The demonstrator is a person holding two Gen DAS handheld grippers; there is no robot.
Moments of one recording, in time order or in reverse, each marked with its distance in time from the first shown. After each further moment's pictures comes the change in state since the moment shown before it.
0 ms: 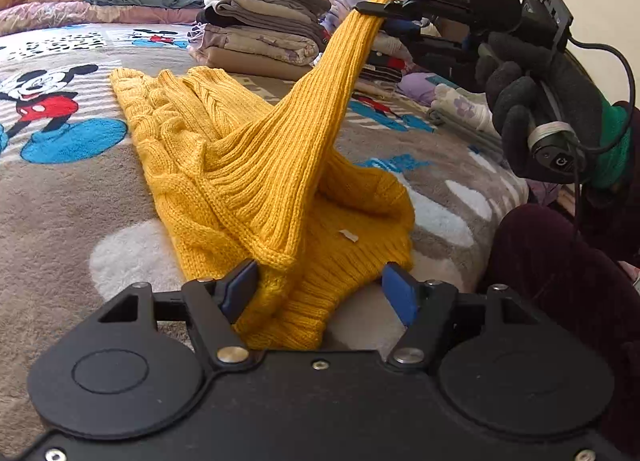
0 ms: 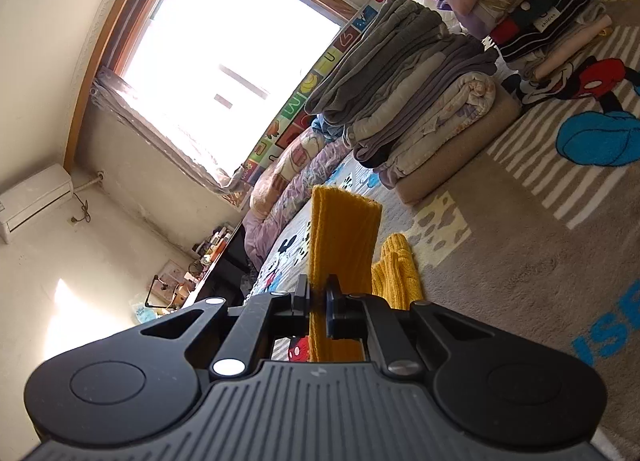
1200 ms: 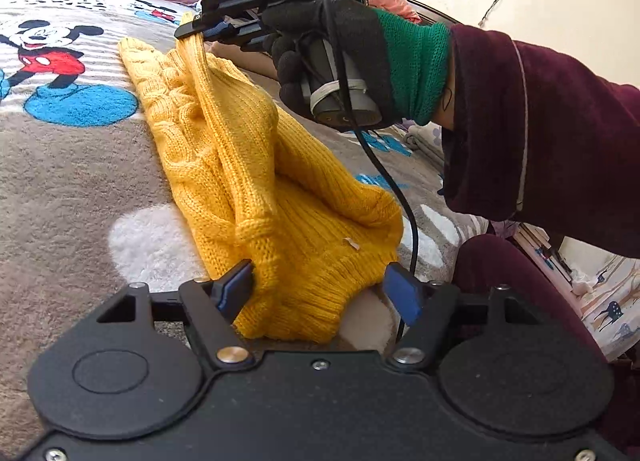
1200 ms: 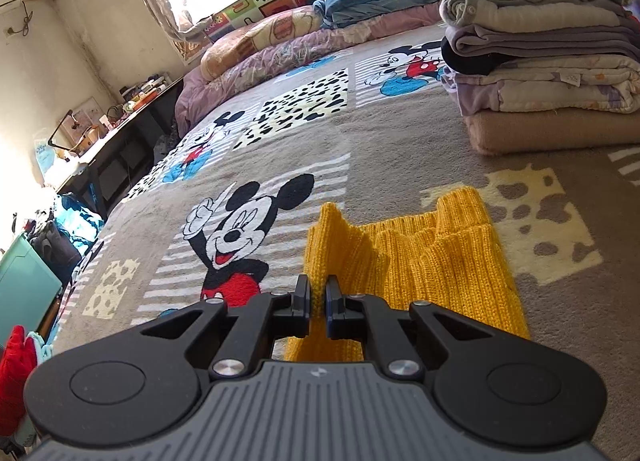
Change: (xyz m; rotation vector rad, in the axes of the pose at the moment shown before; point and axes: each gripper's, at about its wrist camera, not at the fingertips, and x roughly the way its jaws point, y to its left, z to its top) left arm -0.017 0.042 0.002 -0.165 -0.012 -0.154; right arm 0.223 0.067 -0.047 -0.376 0.331 -0.293
